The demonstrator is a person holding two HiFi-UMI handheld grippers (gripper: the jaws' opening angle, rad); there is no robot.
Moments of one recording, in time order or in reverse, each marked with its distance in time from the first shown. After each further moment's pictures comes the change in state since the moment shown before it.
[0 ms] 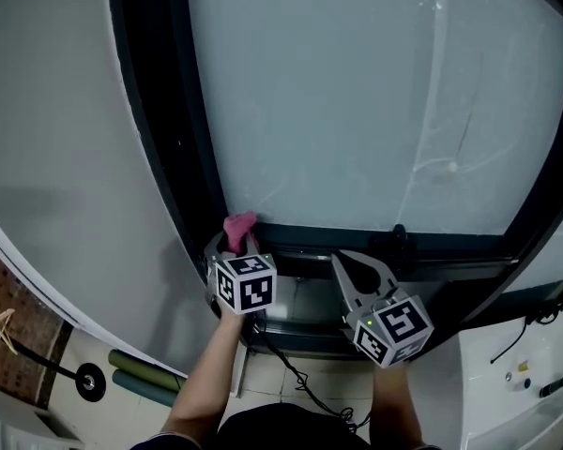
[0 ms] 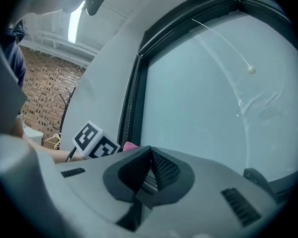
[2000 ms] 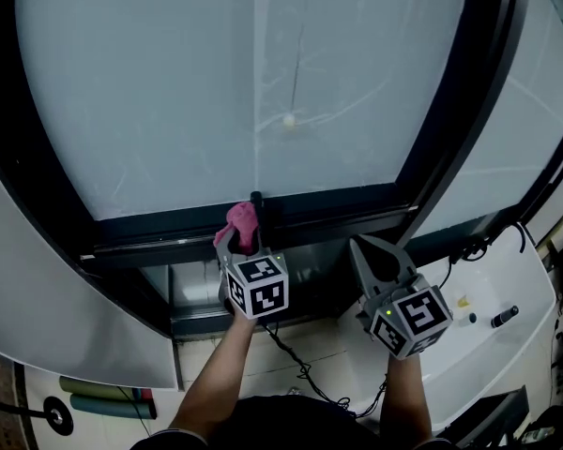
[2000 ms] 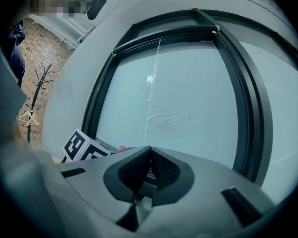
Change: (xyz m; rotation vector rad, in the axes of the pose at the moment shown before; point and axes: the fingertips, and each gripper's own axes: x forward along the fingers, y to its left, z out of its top) left arm -0.055 -0.321 0.026 -0.095 -0.081 -0.432; right arm -0.223 -0.159 0.007 -0.093 0.161 -0.410
